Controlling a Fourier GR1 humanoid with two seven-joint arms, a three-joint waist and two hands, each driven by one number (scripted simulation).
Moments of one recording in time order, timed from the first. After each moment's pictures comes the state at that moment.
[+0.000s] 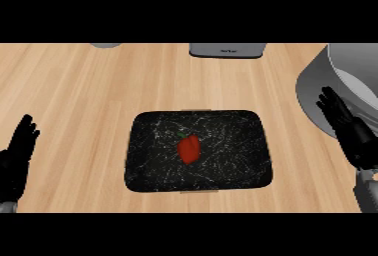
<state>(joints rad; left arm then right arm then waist) 0.06 0.60 -0.13 -1.44 0.34 0.36 -0.06 -0.15 -0.43 -0.02 -1.35 -0.20 0.10 -0.09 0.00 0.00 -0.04</state>
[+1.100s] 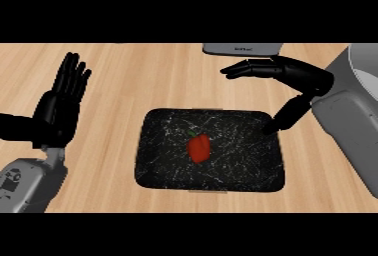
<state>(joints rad) -0.31 0.42 -0.18 -1.53 0.40 0.32 -0.04 -0.79 -0.50 0.35 -1.11 0.18 0.48 -0.68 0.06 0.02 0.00</state>
